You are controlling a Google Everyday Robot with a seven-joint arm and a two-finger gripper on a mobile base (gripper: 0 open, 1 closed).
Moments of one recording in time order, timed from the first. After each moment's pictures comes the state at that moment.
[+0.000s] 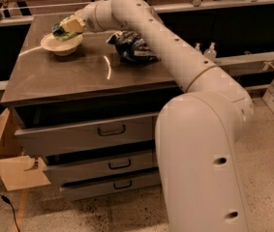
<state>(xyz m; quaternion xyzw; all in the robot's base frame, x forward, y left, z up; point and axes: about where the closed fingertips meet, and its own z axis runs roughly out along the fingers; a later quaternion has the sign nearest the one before) 0.853 0.202 0.934 -0.43 0.67 0.24 0.55</state>
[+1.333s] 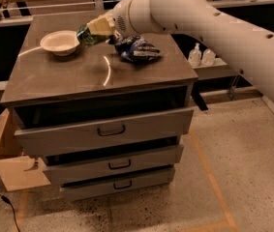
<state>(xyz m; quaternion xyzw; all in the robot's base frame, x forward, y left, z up) 0.721 0.086 0.984 -0.37 0.73 0.21 0.54</state>
